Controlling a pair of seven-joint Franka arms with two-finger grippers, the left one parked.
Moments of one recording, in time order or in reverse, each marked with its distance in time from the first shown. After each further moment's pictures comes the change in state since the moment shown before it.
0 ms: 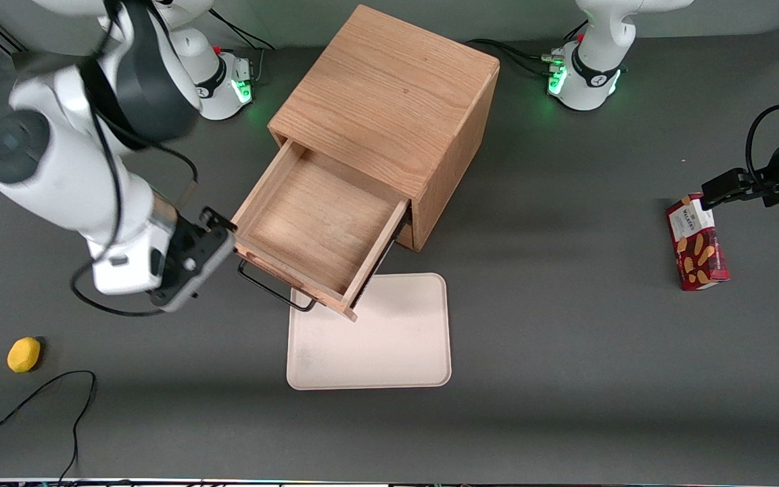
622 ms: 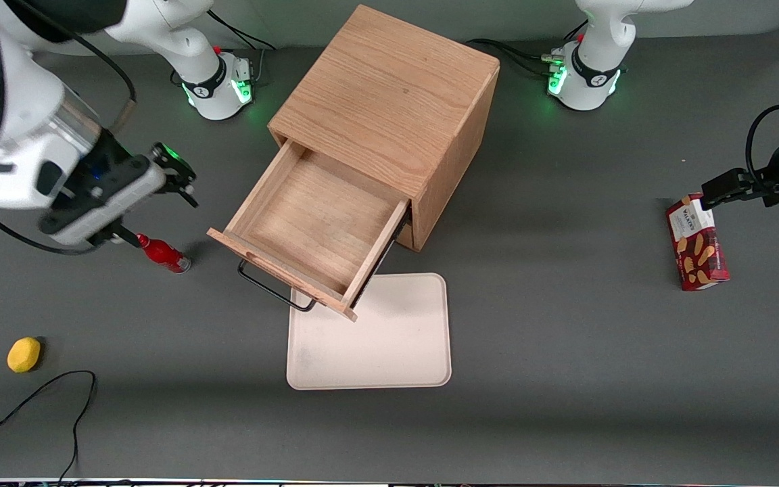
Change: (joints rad) arm -0.003 -0.207 -0.011 -0.066 -0.036 -0.051 0.238
